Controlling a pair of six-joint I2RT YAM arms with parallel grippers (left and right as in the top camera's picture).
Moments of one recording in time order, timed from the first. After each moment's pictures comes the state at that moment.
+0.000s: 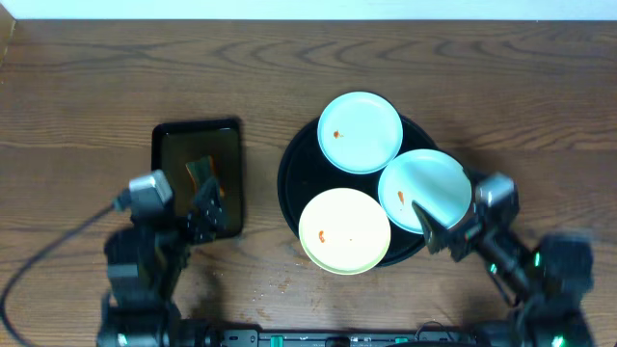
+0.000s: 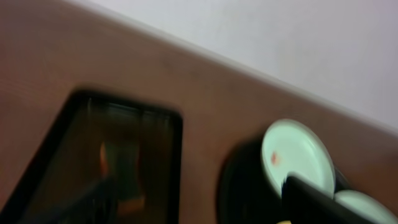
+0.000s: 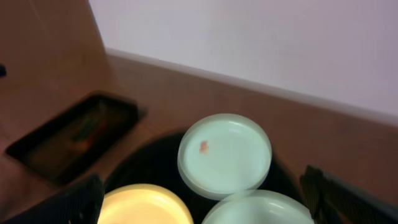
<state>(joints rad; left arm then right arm) 0.03 0.48 0.58 -0.50 0.14 -0.39 0.09 0.49 0.57 -0.34 -0.51 -0.04</state>
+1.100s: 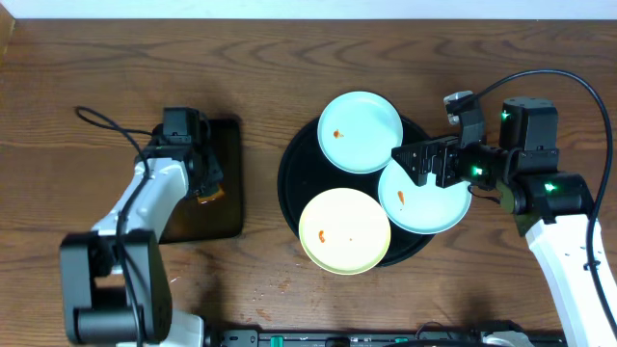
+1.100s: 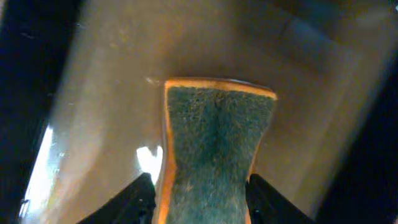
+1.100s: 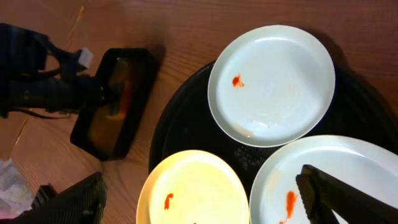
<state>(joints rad) 0.03 1.66 0.95 -0.56 -0.10 -0.41 0.10 1.22 1.05 -0.65 -0.63 0.11</state>
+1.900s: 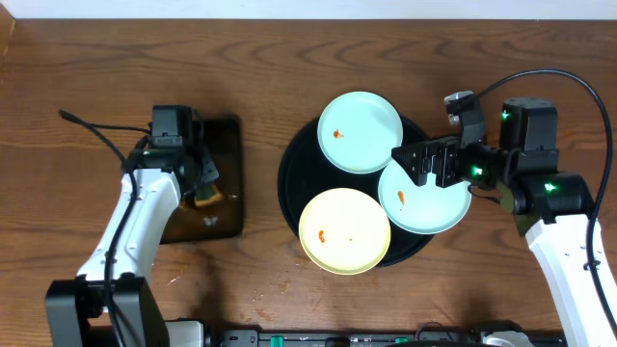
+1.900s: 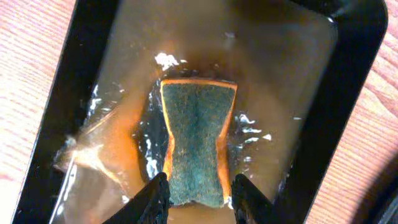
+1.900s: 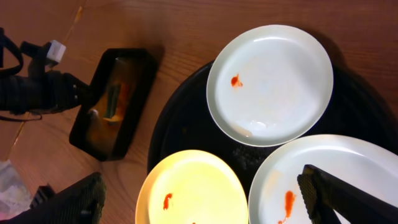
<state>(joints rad) 0.03 1.51 0.97 -0.68 -0.08 -0.39 0.10 1.22 1.05 -0.65 -0.63 0.11</state>
